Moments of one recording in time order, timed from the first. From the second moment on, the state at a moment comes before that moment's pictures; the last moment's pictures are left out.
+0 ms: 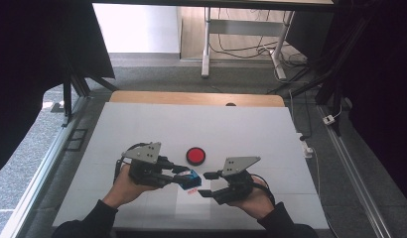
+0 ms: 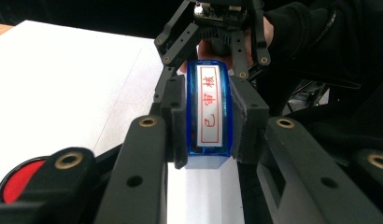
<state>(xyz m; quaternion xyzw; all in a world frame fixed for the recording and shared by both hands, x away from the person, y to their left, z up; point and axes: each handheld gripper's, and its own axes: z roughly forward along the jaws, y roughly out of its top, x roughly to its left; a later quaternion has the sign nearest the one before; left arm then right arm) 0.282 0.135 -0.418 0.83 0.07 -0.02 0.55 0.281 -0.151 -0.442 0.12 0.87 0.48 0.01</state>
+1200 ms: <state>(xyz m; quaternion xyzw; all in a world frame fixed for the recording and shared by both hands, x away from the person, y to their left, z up) 0.296 0.164 -0.419 0.85 0.19 0.05 0.50 0.275 -0.190 -0.439 0.23 0.85 0.46 0.07</state>
